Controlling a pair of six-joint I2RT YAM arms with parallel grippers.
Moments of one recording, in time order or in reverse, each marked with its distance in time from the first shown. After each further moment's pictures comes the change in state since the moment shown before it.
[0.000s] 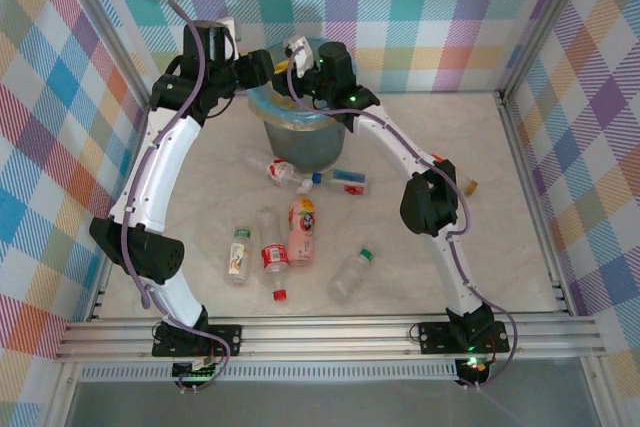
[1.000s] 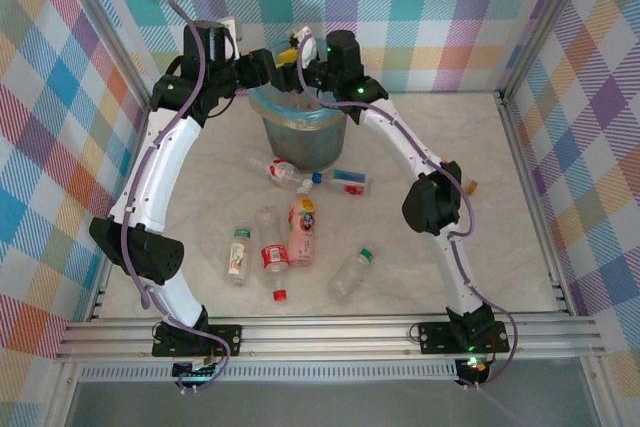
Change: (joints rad) left arm 0.000 -0.003 -0.011 0.023 0.018 -0.003; right arm -0.019 -0.017 0.109 -0.085 -0.122 0.054
